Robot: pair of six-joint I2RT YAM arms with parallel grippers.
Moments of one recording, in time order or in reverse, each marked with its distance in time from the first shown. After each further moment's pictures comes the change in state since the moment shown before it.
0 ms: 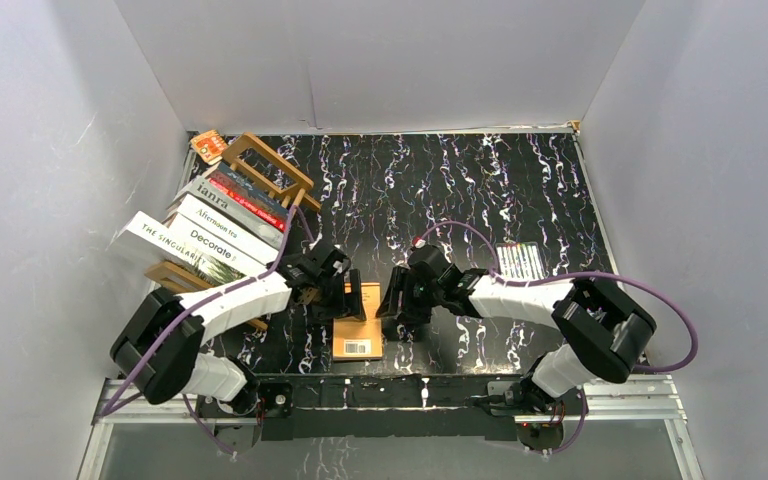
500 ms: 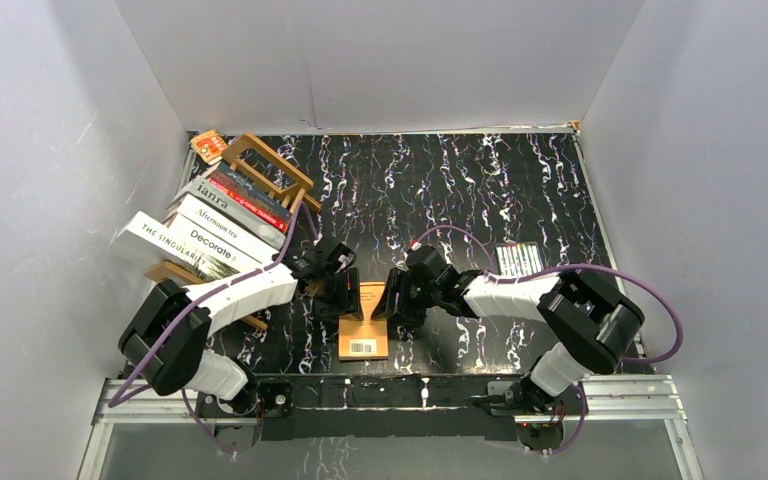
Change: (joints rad) left arm 0.001 0.075 0.058 -0.050 0.030 0.018; right arm -0.005 0.065 -0.016 0.097 -0.072 0.034
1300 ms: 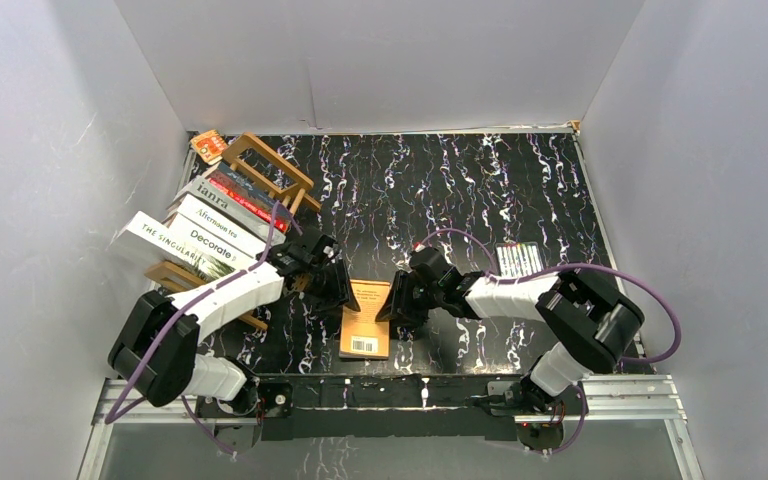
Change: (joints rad) left arm 0.087 -0.064 0.004 0.005 0.108 -0.084; right arm -0.010 0.004 -0.029 0.034 -0.018 0.029
